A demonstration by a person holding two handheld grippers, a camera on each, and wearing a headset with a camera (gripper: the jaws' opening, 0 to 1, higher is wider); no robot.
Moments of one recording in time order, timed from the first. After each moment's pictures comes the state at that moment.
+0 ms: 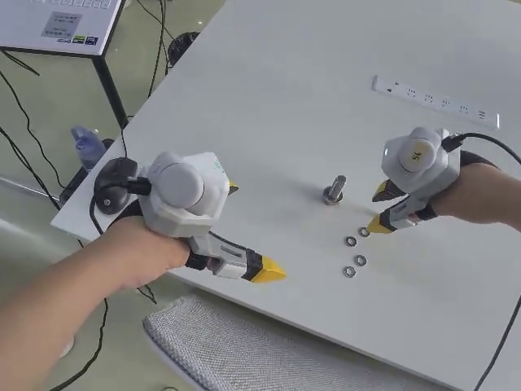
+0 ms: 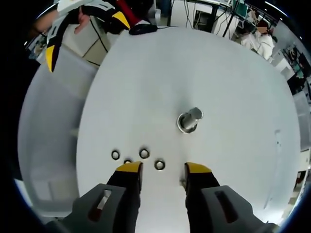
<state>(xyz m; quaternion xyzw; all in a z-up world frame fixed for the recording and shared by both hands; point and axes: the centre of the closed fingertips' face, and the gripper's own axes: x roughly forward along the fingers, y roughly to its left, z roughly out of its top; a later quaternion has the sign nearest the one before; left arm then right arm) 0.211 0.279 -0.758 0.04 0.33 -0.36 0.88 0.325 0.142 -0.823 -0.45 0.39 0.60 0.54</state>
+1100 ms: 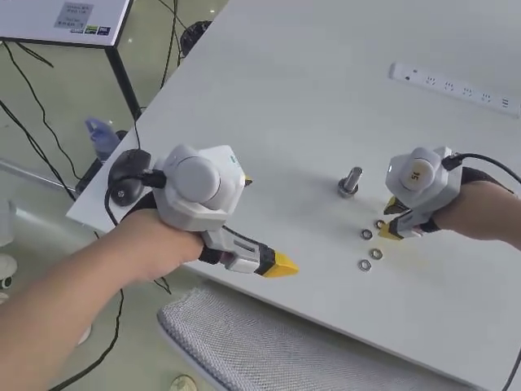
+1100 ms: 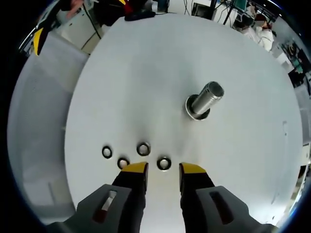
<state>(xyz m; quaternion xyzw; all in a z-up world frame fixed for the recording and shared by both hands) 0.210 0.281 -0.762 0.05 0.33 -0.36 0.87 0.321 0.132 -0.863 -0.46 0.41 0.58 0.54</state>
